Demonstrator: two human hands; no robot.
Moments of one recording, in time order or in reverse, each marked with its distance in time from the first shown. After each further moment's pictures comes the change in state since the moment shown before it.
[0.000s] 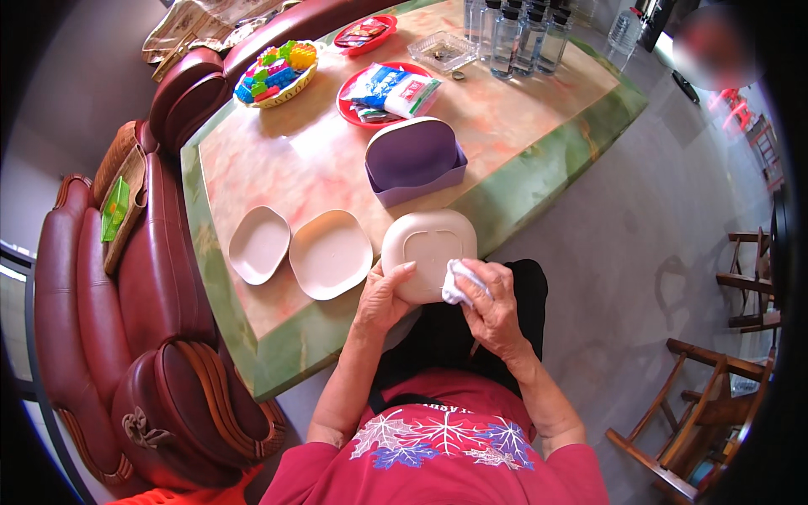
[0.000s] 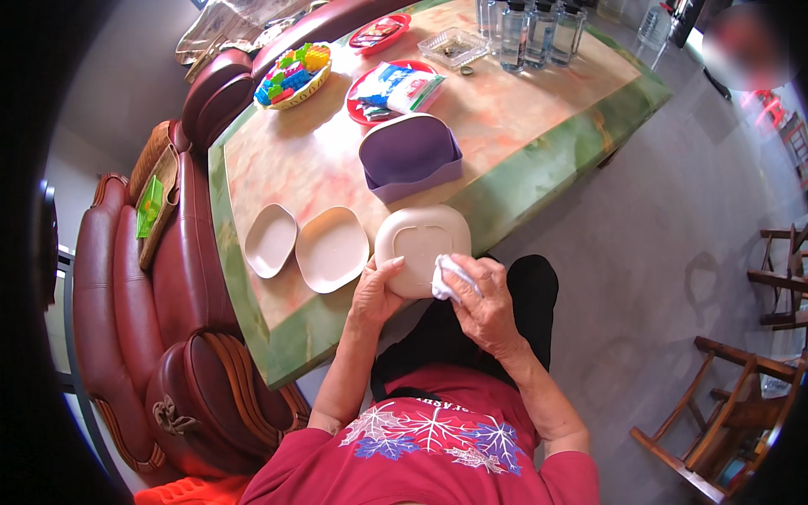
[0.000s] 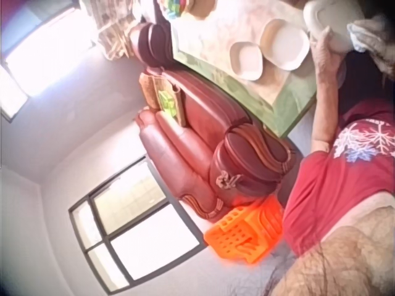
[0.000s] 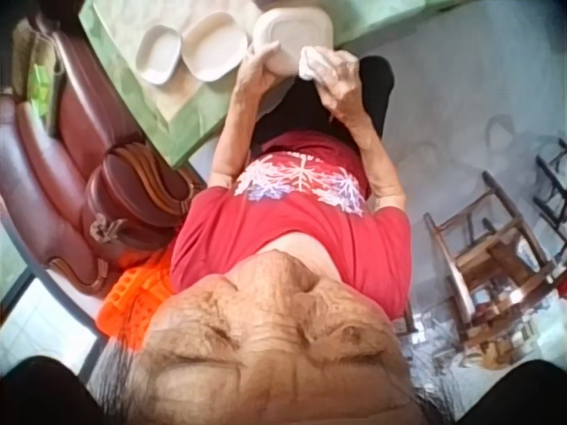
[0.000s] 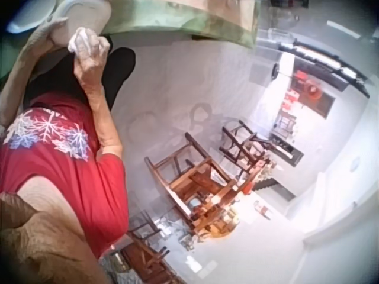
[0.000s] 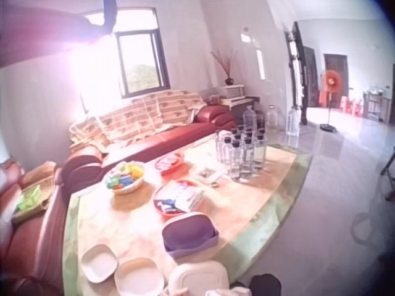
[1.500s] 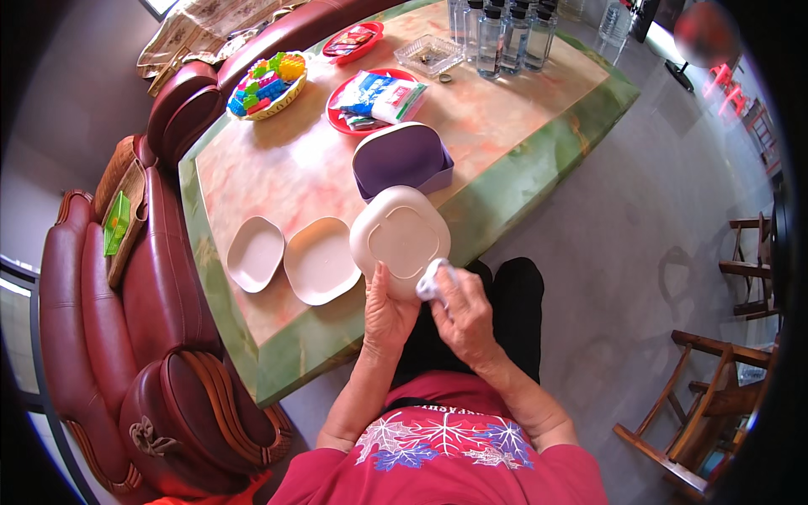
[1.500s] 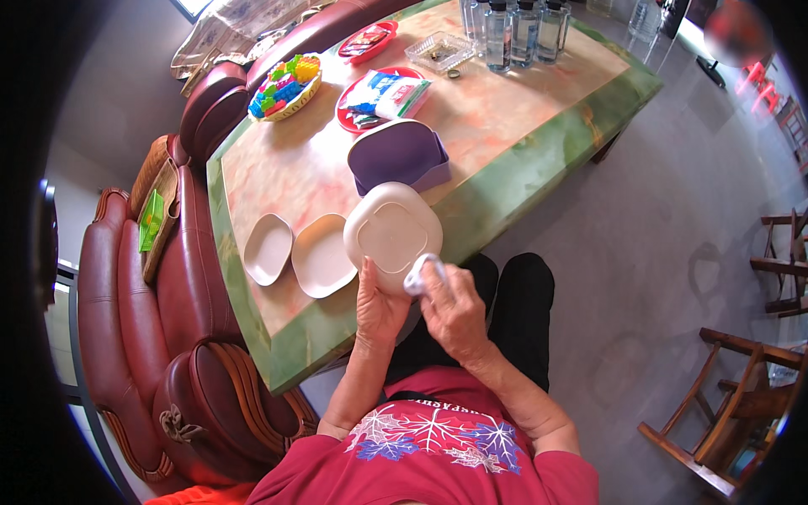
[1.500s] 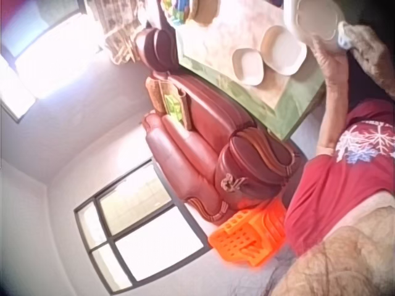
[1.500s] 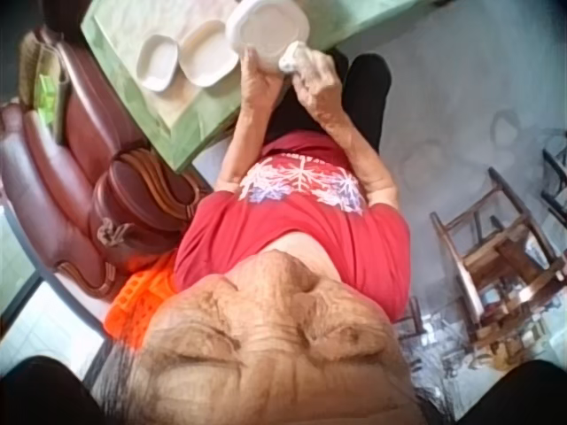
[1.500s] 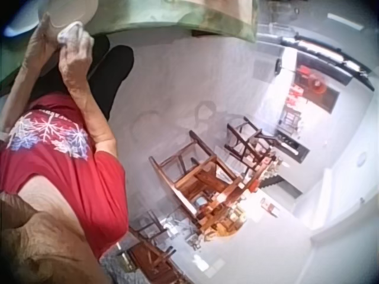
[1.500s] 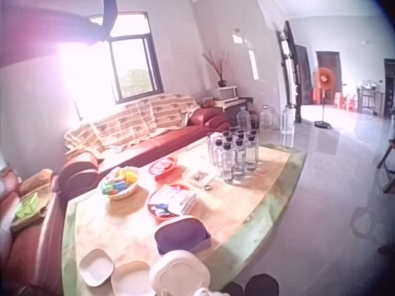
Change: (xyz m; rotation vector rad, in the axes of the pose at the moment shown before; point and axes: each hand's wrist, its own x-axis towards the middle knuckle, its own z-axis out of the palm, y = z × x) left_hand -0.008 -0.026 0.025 -0.388 0.020 0.235; right_hand 0.004 -0.028 0.023 0.003 0.090 0.168
